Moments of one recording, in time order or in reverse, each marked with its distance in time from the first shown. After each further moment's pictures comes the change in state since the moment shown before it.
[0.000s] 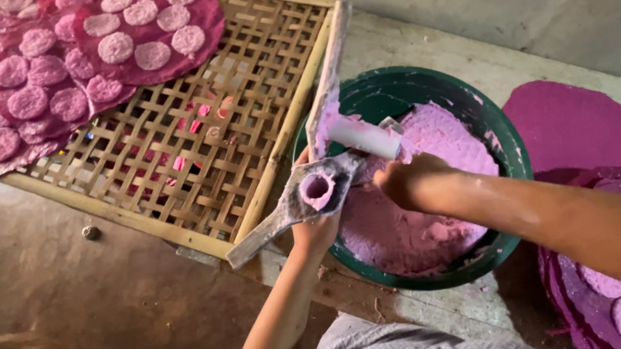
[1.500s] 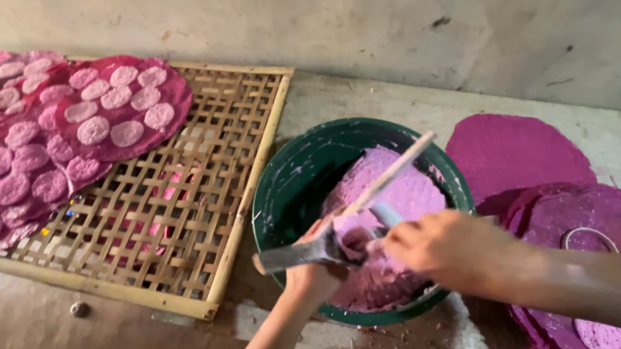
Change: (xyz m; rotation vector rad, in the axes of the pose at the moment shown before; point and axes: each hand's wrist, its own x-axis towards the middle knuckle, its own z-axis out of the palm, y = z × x) left_hand -0.005 0.033 0.043 0.727 -0.449 0.182; right_hand -0.197 -0.016 -0.086 -0.141 0.605 -0.195
